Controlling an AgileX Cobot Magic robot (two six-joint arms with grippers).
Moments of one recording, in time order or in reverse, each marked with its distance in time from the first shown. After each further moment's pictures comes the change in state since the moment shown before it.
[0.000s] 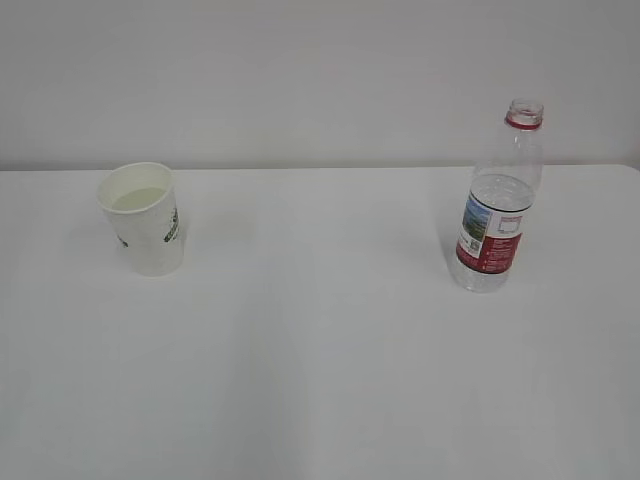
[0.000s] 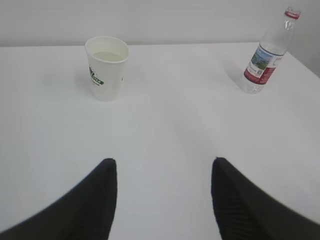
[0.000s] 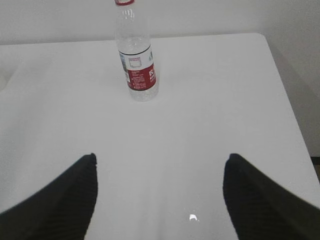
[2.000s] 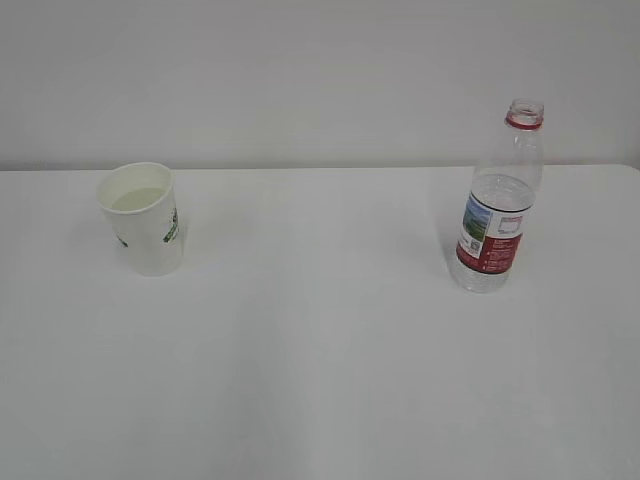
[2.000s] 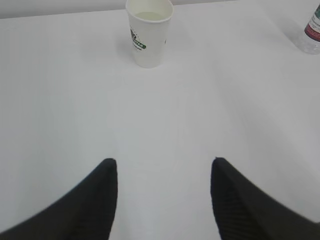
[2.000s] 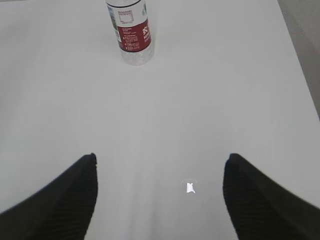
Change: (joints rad) left arm 0.000 -0.003 0.084 0.144 0.042 0.009; right arm 0.000 0.000 0.131 0.000 -0.007 -0.002
